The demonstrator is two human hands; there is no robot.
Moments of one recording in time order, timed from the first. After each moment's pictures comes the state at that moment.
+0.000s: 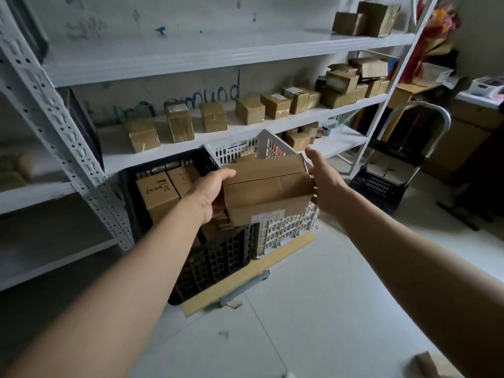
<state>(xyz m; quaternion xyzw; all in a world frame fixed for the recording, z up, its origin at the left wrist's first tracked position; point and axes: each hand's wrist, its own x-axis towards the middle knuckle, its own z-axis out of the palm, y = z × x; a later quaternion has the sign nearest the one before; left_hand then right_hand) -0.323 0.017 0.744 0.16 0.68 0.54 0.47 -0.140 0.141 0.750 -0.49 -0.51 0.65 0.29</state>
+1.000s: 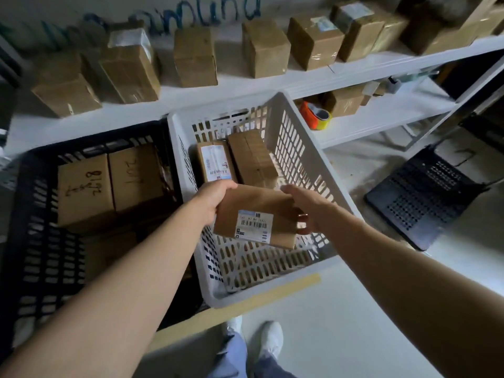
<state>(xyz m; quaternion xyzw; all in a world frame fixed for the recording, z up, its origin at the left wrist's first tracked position) -0.408 0.339 0.563 -0.03 0.75 0.47 0.47 -0.255 0.462 0.559 -0.59 -0.48 0.64 -0.08</state>
